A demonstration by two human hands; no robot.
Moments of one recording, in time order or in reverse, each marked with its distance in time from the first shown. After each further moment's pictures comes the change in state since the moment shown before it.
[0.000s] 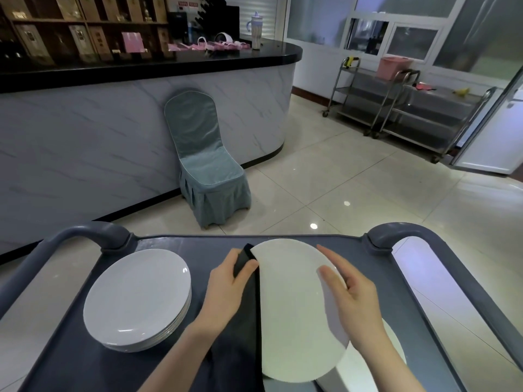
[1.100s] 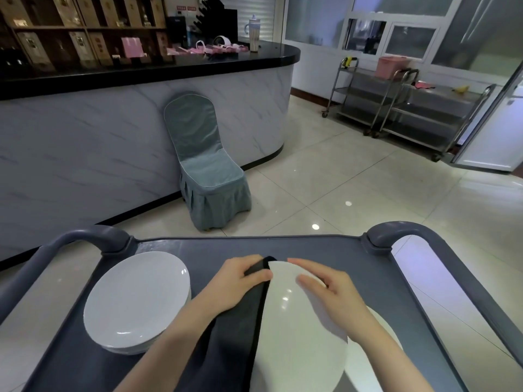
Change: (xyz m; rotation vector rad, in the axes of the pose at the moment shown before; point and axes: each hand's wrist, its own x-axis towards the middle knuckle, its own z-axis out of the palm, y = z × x) left_hand 0.022 0.011 -0.005 0.123 -0.431 0.009; right_hand 0.012 -0.010 0.004 -0.075 -0.338 0.092
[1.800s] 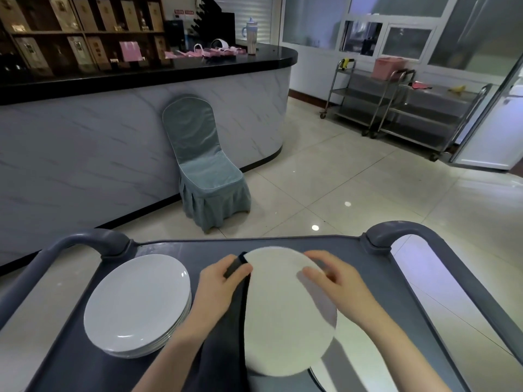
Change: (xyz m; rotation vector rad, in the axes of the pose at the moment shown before) left_hand -0.018 -0.011 0.004 -0.088 0.440 -0.031; right_hand 0.010 0.013 -0.018 -0.151 0.033 0.029
